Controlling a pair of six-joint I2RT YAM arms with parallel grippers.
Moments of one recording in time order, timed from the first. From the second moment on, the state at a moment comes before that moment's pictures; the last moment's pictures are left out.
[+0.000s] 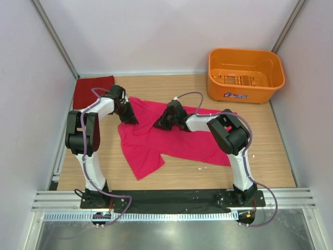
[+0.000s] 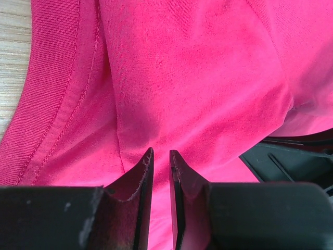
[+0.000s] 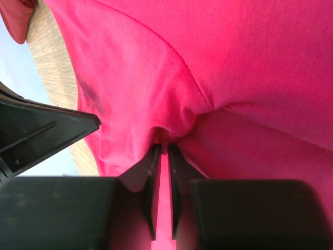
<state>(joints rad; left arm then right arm) -0.13 1.96 1.35 -0.57 0.33 -0.49 0.66 2.13 1.27 0.18 -0.20 1.11</state>
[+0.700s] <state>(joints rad) -0.13 2.01 1.36 -0.57 0.33 -0.50 0.65 2.11 1.45 -0.17 -0.25 0.97</state>
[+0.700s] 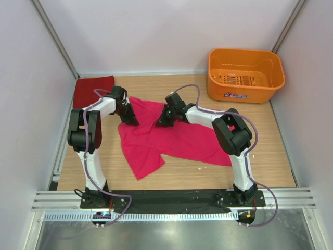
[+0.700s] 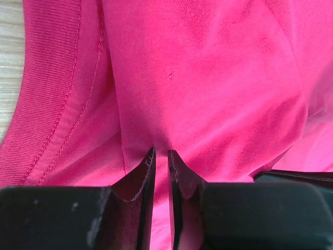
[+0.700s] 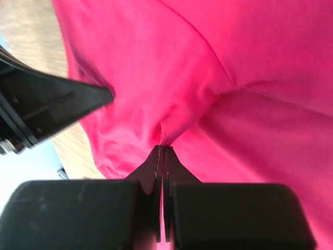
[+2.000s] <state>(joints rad) -0.21 1.97 1.41 -0.53 0.20 -0.59 0.37 1.46 1.25 -0.77 0.02 0.47</state>
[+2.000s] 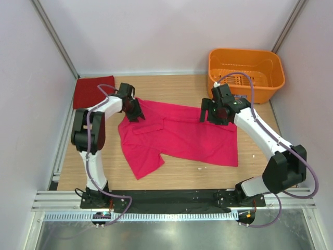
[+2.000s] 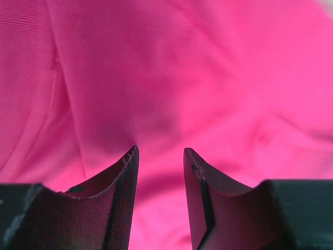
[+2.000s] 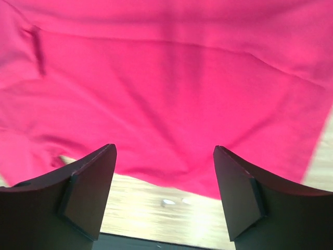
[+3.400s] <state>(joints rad) -0.08 1.17 0.82 -0.84 -0.05 -0.64 0.21 1.19 0.70 -0.71 -0.12 0.72</state>
